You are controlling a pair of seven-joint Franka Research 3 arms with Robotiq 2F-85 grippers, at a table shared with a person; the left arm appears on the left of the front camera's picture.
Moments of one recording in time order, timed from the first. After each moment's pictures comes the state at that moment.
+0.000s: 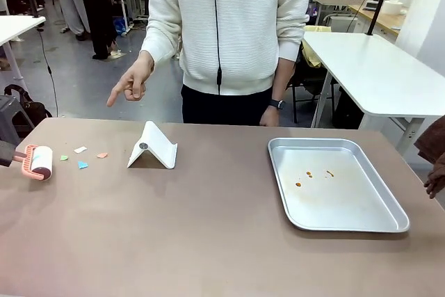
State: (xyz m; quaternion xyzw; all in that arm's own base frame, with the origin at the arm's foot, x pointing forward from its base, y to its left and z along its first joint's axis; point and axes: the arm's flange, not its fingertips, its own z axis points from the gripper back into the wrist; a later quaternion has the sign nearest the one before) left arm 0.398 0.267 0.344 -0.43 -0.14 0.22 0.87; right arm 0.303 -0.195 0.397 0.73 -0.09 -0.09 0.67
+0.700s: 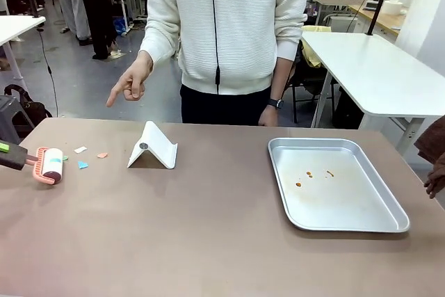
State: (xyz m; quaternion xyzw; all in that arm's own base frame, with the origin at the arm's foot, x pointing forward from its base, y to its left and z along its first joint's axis) left arm 0.413 0.245 0.333 -0.42 -0.12 0.20 0.88; right arm 0.303 -0.195 0.397 0.73 -0.09 -0.09 0.67
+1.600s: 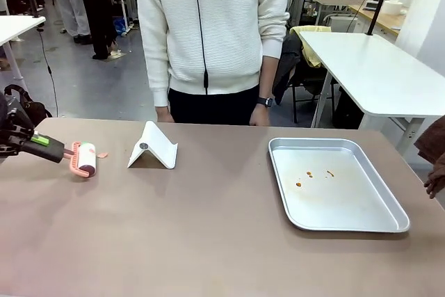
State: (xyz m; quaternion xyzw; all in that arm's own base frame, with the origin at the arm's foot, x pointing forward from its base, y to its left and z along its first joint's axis) left arm 0.467 0.173 0.333 -0.42 -0.07 0.18 0.89; right arm 0.303 -0.195 0.397 0.73 -0.09 -0.09 0.67
